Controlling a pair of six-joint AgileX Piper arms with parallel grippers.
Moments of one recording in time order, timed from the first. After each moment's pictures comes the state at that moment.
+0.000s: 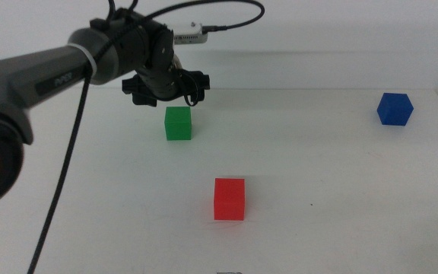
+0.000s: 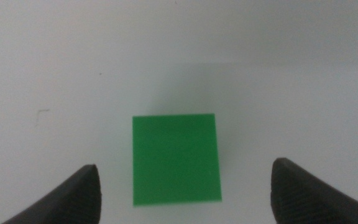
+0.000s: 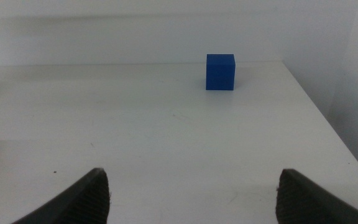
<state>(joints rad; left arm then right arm) -0.39 2.10 -1.77 0.19 0.71 -0.49 0.03 -0.02 0.03 -0.04 0.25 0.06</state>
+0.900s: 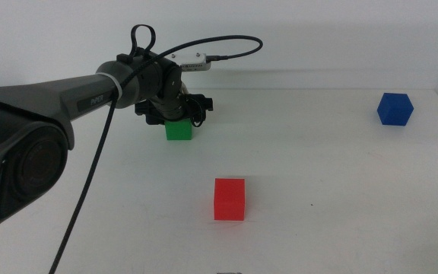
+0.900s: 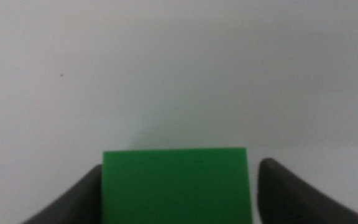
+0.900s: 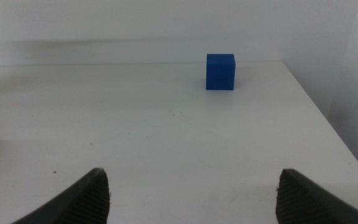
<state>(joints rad) -0.37 2.28 -1.81 0.18 0.58 -0.49 0.03 -0.02 0.03 -0.04 0.25 0.06</state>
